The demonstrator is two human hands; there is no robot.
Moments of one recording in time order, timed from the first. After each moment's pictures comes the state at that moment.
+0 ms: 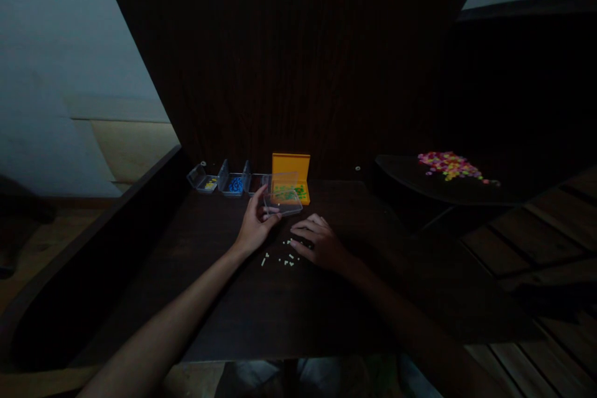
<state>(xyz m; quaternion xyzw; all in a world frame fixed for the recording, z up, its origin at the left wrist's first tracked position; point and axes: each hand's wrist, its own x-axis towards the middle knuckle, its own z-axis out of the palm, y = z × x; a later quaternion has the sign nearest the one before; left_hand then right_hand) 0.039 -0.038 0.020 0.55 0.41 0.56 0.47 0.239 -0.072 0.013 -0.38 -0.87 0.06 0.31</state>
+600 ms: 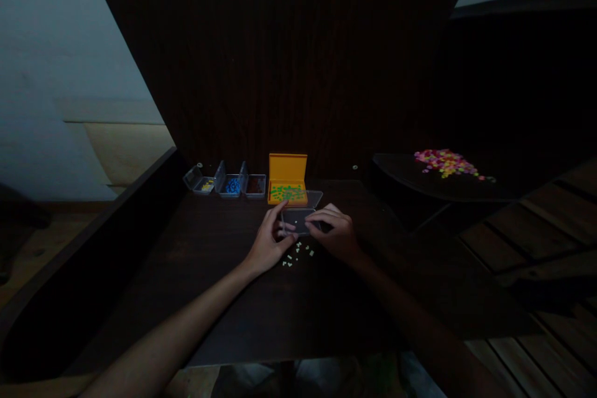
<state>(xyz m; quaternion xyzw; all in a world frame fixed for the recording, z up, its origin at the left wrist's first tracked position) 0.065 -0.070 0.012 0.59 0.36 0.50 0.52 0.256 -0.064 0.033 -0.39 -0.77 0.08 0.49</state>
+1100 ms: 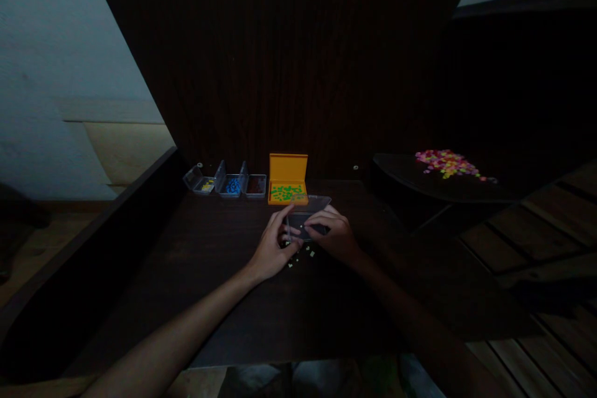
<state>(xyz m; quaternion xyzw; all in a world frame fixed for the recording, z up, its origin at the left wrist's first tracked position) 0.071 -0.078 0.016 0.62 0.34 0.48 0.51 0.259 -0.059 0.029 -0.39 -0.80 0.08 0.44</state>
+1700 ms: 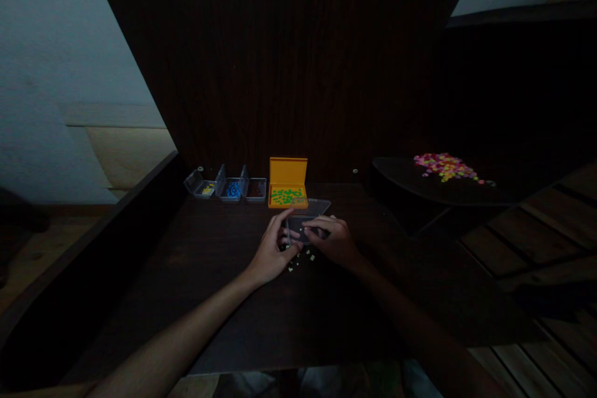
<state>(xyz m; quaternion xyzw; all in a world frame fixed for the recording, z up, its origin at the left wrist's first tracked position) 0.070 -0.077 0.015 0.61 0.34 0.48 0.52 0.257 -0.062 0.025 -0.46 -0.79 0.11 0.40</state>
